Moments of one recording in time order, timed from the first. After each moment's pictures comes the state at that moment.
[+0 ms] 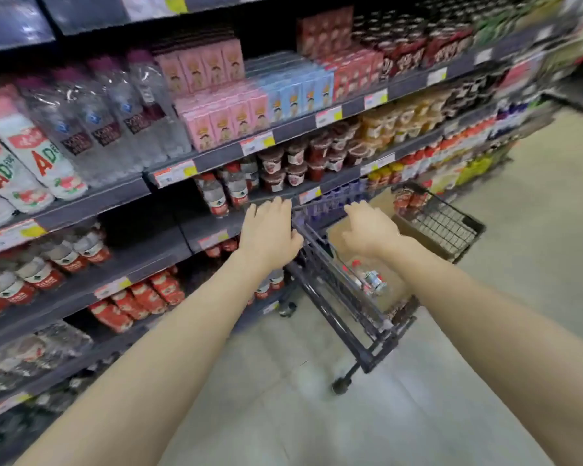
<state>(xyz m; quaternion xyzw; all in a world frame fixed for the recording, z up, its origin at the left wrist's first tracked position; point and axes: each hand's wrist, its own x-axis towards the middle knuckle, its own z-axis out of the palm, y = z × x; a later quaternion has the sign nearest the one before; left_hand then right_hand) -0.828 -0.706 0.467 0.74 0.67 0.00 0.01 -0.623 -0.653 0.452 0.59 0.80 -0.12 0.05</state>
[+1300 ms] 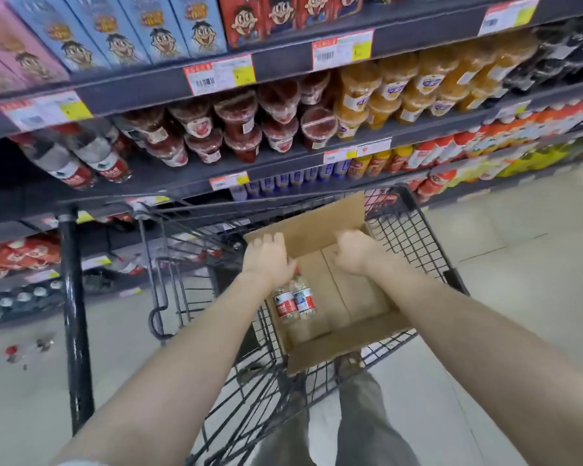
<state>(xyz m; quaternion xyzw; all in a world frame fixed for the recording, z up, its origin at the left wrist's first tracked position) -0.596 -0.401 0.229 0.56 0.78 -0.09 0.26 -0.426 -0.300 0.255 0.48 0.81 -0.26 0.23</state>
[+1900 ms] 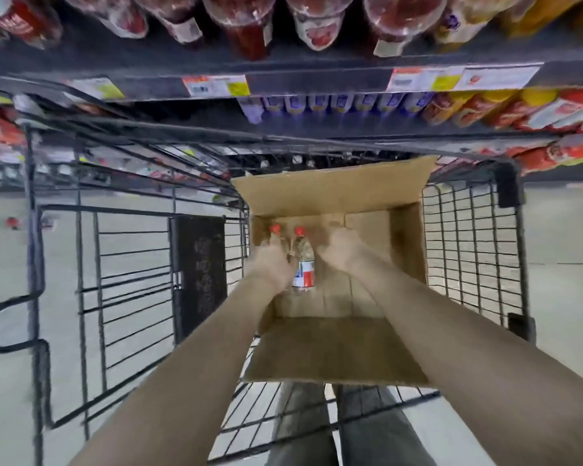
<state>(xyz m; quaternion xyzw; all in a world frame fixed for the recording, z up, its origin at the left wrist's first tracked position) -0.551 -0.394 0.054 0.26 0.86 -0.06 0.43 -0.452 -0.267 0.041 0.42 0.75 -0.39 0.32</state>
